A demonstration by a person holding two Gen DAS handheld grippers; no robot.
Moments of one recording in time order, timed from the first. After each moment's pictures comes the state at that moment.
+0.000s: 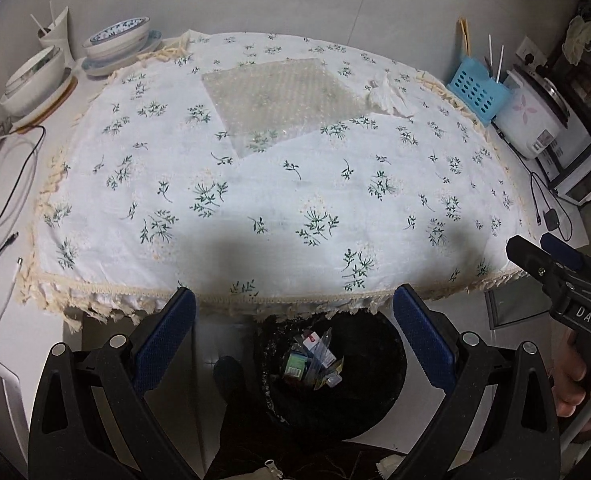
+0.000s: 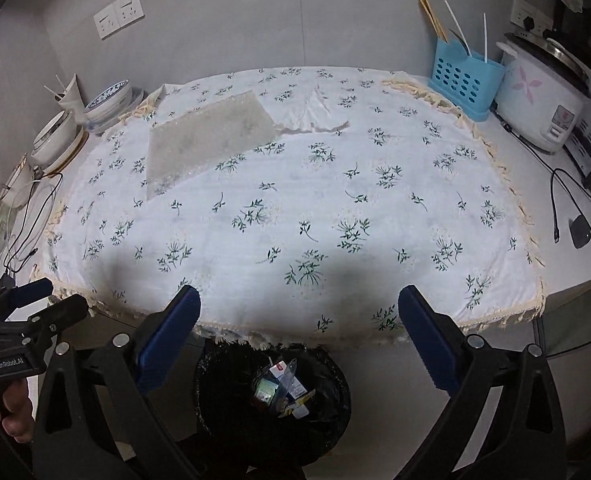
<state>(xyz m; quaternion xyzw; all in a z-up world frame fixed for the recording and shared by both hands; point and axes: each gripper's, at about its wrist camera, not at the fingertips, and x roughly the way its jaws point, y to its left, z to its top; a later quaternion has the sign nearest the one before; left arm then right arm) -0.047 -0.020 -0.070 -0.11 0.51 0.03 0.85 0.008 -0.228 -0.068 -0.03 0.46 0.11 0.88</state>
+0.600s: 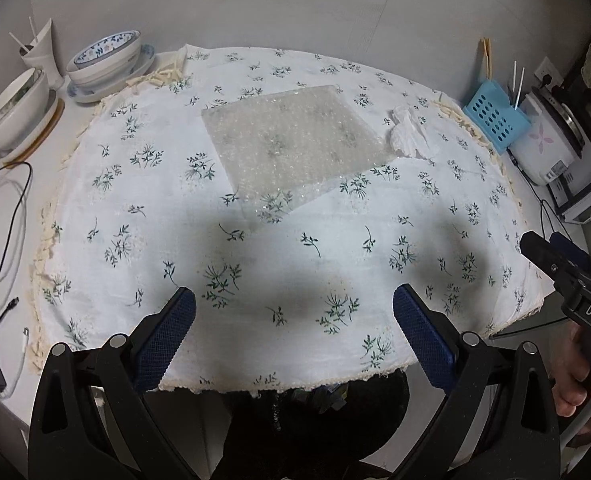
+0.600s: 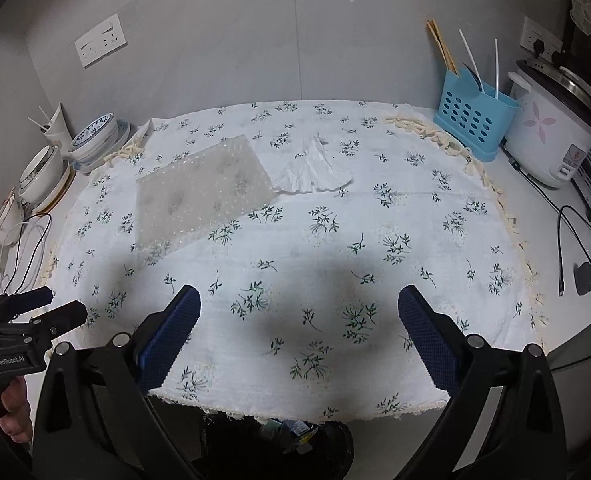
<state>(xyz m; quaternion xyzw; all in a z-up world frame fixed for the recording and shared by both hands) 0.041 0.019 -0.058 -0.12 0.52 0.02 0.84 0.088 -0.200 -0.046 -0.03 0.44 0.10 0.89</state>
